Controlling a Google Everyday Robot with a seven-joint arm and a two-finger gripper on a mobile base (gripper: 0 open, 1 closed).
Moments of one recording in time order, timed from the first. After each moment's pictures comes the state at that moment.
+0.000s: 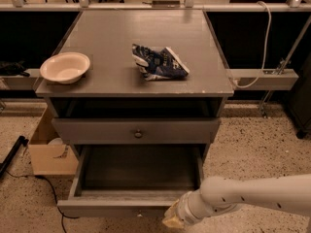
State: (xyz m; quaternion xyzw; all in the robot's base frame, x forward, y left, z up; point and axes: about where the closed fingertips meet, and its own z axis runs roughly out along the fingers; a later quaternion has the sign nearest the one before) arm 0.384 -0.052 0.404 -0.52 0.80 0.25 0.17
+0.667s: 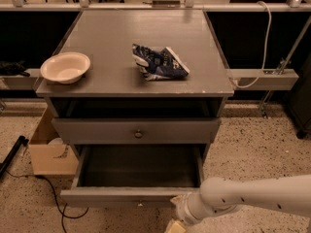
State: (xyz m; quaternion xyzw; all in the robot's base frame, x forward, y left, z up) arm 0.382 -0.052 0.404 -0.52 0.80 0.25 0.17
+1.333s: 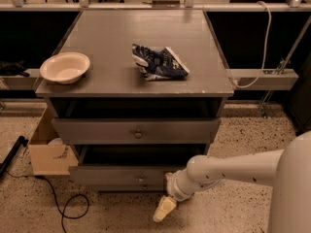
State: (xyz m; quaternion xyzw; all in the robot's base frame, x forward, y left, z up) arm 0.461 -0.028 0.407 -0.55 0.78 0.22 0.19
